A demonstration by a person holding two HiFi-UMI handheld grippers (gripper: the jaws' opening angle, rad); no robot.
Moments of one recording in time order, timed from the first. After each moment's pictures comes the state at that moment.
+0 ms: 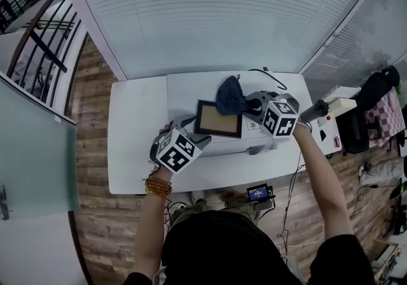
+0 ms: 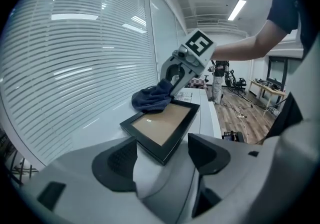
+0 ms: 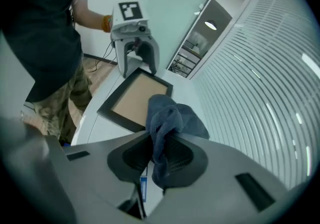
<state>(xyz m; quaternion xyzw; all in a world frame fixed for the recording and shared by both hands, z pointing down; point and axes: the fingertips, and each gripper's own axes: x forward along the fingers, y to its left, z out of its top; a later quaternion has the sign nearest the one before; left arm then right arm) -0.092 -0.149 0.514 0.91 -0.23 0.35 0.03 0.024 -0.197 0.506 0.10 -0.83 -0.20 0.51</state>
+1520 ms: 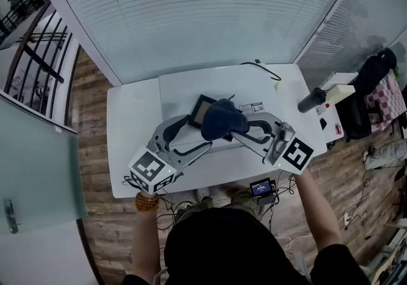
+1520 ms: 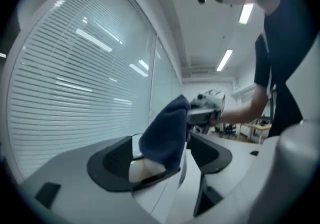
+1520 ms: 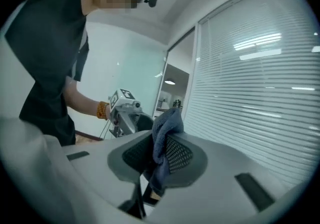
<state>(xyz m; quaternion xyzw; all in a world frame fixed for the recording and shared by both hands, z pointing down) -0.096 -0.106 0.400 0.98 -0.20 0.06 0.06 -0.039 -0.083 0.355 0.21 -0.97 -0.10 0.10</state>
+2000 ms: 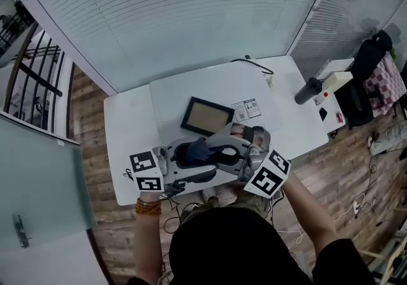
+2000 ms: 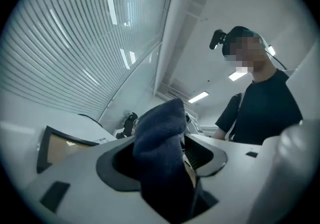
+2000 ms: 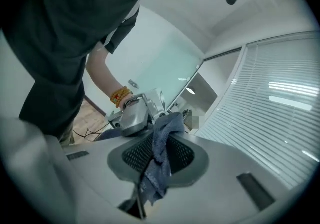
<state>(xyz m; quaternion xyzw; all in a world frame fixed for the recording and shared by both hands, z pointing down) -0.058 -0.043 0.383 0.96 0.06 -0.04 0.26 -0.095 -0.040 0.375 0.14 -0.92 -0.31 0.18</state>
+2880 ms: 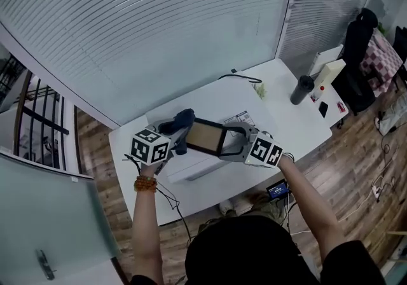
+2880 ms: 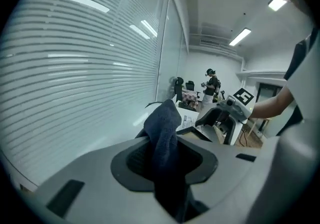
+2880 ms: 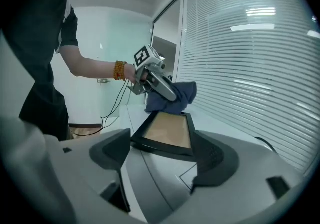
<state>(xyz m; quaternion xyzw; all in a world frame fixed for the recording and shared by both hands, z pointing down) -0.069 -0.223 0.472 0.94 -0.17 0.28 0.13 -0.005 -0.121 0.503 0.25 -0.94 -0.01 0.23</state>
